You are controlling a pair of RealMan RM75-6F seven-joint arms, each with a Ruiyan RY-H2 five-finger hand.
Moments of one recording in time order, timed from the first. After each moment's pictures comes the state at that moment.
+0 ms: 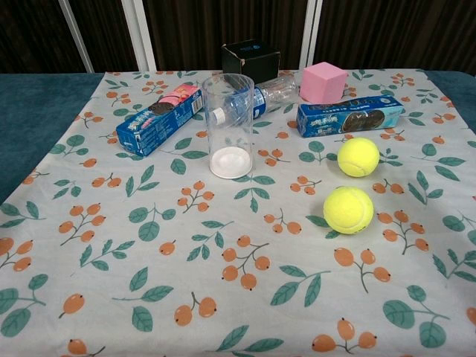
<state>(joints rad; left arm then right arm) -0.06 -1.06 -0.05 -1.78 1.31 1.45 0.24 0.24 -1.04 0.08 -1.91 -1.52 1.20 -0.06</state>
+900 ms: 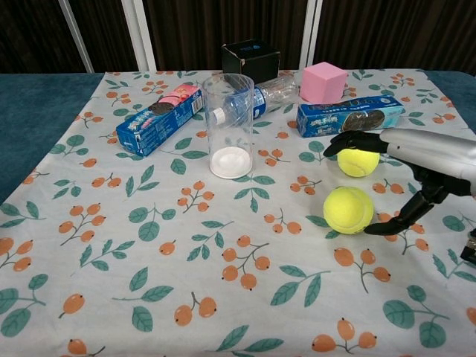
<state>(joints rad) -0.06 -1.05 -0.05 -1.77 1.30 1.44 0.23 0.48 -1.41 0.12 -1.73 -1.34 0.98 -0.21</state>
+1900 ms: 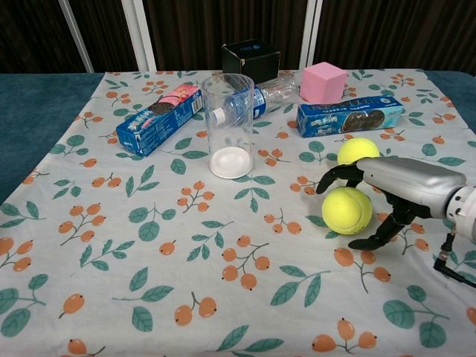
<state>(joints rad) -0.07 -1.05 -0.05 -1.78 1.28 1.42 0.24 0.53 -1.56 0.09 -1.54 -1.31 0.97 -0.22</state>
